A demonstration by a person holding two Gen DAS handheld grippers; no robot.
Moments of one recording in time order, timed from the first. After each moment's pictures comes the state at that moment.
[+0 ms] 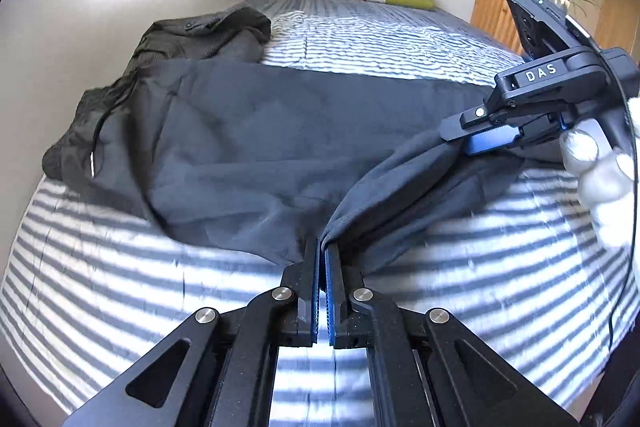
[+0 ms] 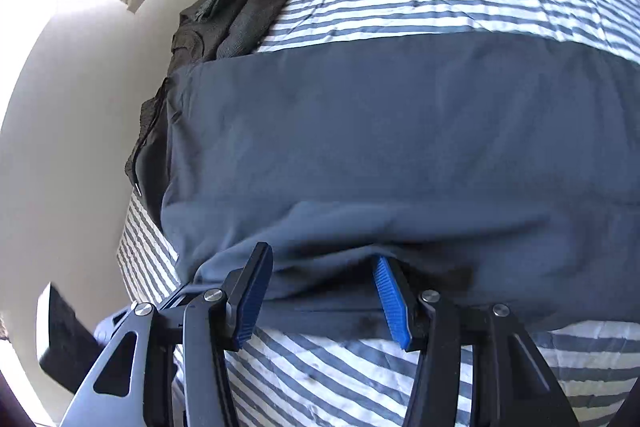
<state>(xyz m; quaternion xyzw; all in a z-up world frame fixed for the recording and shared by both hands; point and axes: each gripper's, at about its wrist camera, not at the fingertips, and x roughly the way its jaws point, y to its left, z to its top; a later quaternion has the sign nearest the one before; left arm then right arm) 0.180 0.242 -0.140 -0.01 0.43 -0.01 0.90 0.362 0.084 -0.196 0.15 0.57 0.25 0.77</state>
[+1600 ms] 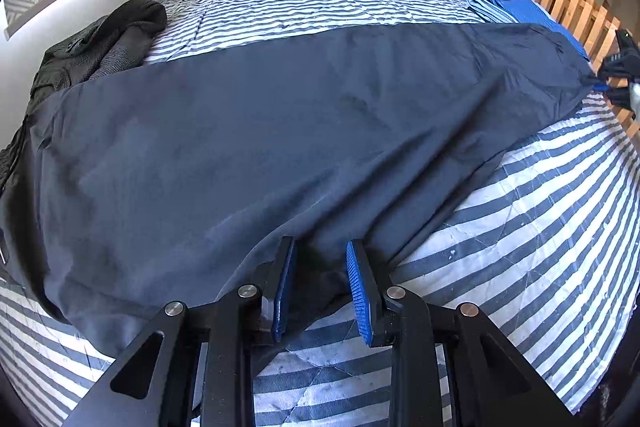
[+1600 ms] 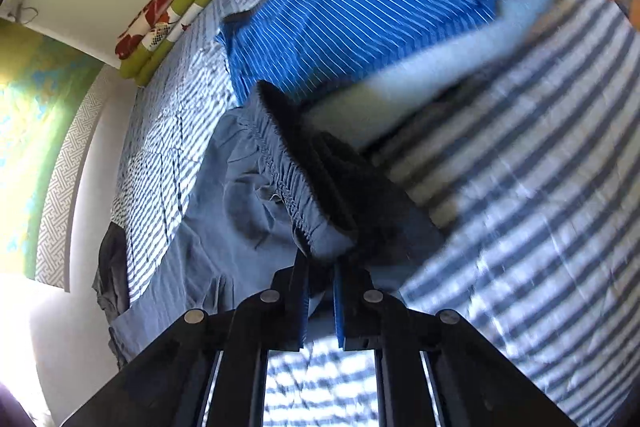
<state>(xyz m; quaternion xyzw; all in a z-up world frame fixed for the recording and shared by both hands) 0.244 0.152 -0.163 0.05 0.49 -0.11 0.86 0.289 -0.354 -0.205 0.37 0.51 -0.07 0.77</state>
